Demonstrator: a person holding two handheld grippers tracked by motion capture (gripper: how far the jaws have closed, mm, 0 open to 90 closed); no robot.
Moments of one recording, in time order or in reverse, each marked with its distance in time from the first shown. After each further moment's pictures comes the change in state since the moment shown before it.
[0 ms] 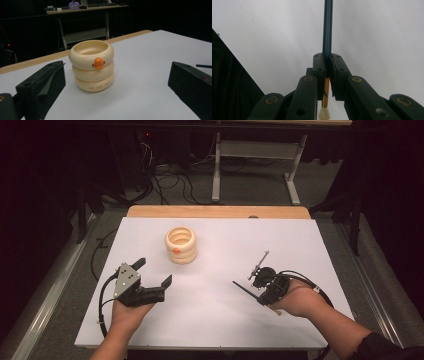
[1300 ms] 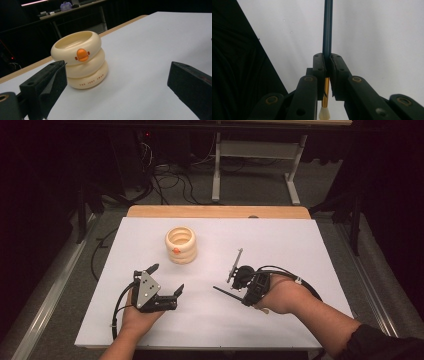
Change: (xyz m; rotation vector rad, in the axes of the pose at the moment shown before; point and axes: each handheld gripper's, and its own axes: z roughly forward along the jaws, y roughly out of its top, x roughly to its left) left arm -0.021 -0.029 0.012 0.063 0.002 0.230; right arm 0.041 0.043 -0.025 0.058 0.025 -0.173
